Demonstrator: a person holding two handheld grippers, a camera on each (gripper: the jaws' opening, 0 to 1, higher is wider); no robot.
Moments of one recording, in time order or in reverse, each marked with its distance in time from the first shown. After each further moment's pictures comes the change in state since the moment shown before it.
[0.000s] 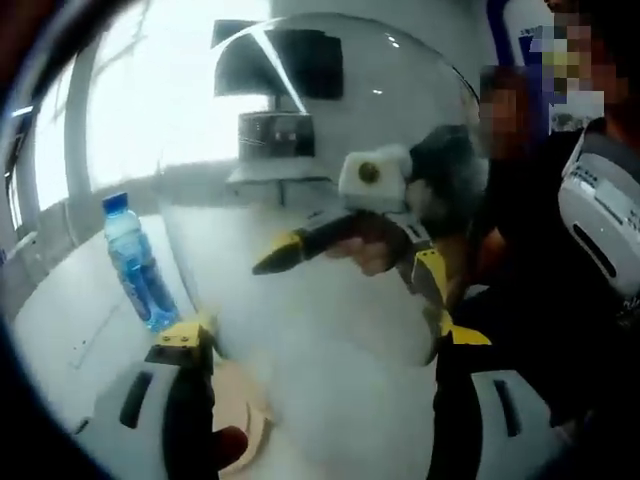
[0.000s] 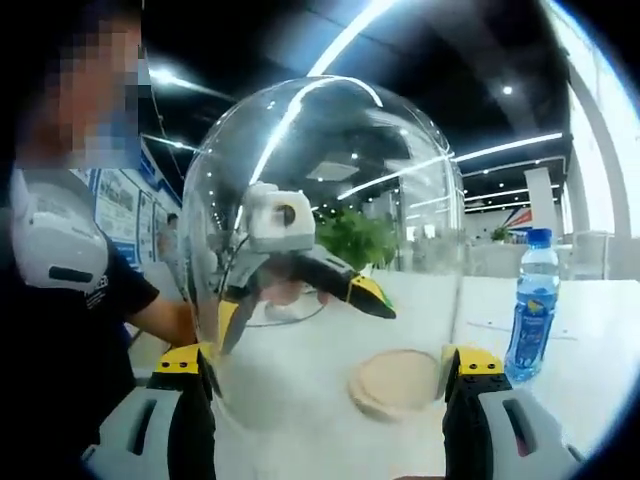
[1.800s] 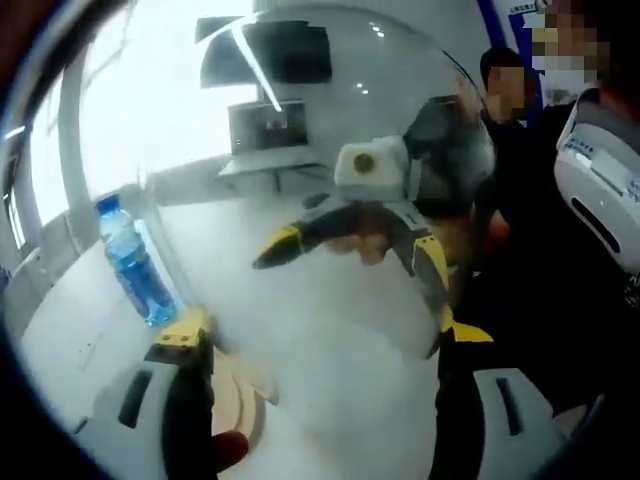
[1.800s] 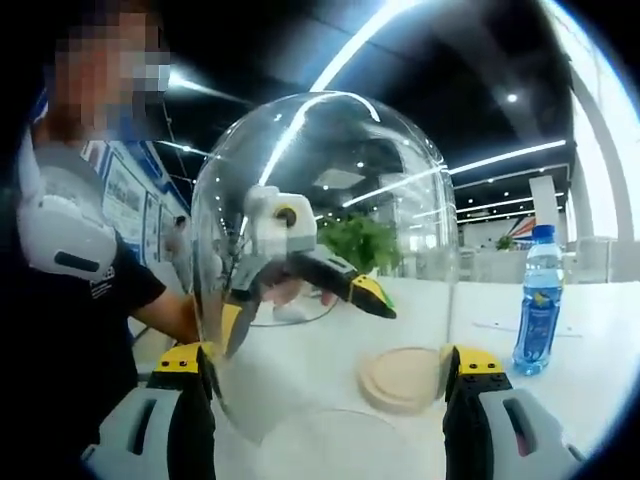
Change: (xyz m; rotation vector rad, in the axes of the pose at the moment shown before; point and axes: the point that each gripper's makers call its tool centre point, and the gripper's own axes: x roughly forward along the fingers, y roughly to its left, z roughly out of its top) left arm 0.001 -0.010 -0.014 0.066 0.040 0.013; right arm -0.007 0.011 -0.012 -0.016 -0.045 0.022
